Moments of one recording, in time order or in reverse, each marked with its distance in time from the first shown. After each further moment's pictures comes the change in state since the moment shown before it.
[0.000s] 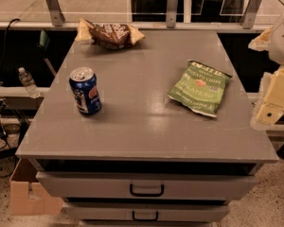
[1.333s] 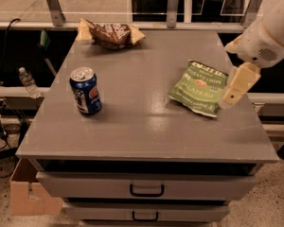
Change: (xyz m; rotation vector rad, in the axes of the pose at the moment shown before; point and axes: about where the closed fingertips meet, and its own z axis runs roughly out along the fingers) arm -0.013 -0.078 0.086 -0.028 -0.176 0.048
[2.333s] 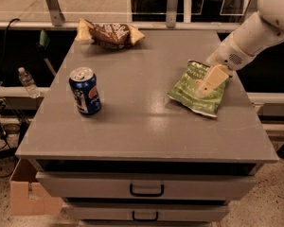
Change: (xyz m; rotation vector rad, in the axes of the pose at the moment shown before) arm -0.001 -0.071 0.096 -0.052 -0.088 0.134
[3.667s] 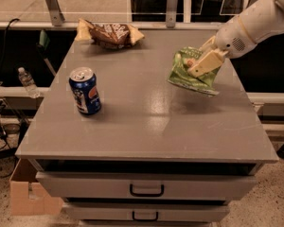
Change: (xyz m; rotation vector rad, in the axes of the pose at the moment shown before) arm -0.055 0.023 -0.035 -0.103 -0.205 -0.034
